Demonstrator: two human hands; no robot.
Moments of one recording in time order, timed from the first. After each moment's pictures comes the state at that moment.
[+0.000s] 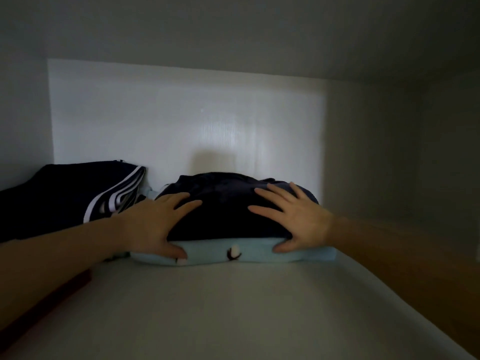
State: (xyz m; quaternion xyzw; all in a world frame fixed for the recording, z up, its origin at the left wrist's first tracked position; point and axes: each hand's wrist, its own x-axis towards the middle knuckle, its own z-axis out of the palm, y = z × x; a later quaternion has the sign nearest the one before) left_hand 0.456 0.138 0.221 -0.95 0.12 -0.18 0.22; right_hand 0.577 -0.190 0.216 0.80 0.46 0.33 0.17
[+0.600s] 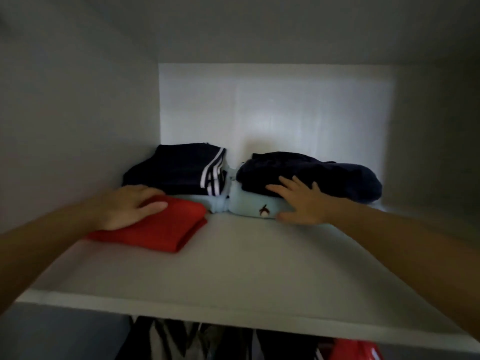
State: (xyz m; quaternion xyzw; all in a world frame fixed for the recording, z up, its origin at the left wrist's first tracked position) left_hand 0.246 0.268 0.206 -0.98 -0.09 -0.16 -0.01; right_hand 0.449 -0.068 0.216 0.91 0.40 0.13 0.03
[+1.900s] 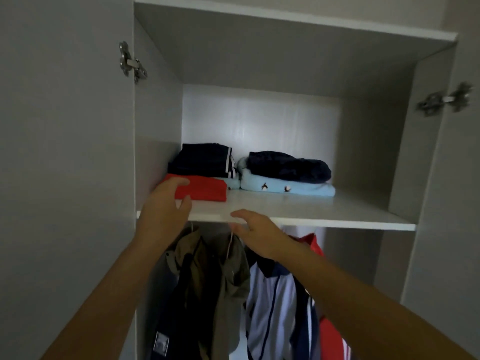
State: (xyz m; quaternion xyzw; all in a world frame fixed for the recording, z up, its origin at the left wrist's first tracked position) left_hand -0.019 0.158 0.169 -0.82 -0.04 -0.49 -0.29; right_hand 0.073 -0.029 0.156 0.88 0.38 0.05 -0.30
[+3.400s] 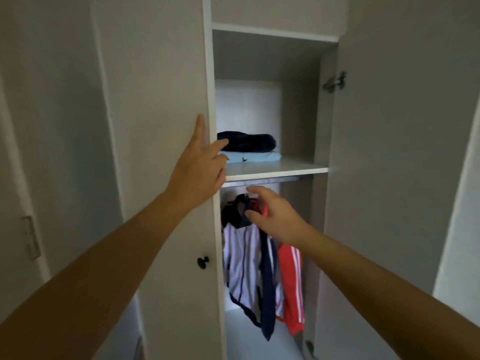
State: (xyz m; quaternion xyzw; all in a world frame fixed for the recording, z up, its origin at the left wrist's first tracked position) left_hand -0.152 0.054 0.201 -0.79 0.23 -0.51 0.23; right_hand -0.153 -0.147 0.131 0.86 0.30 0.20 -0.36
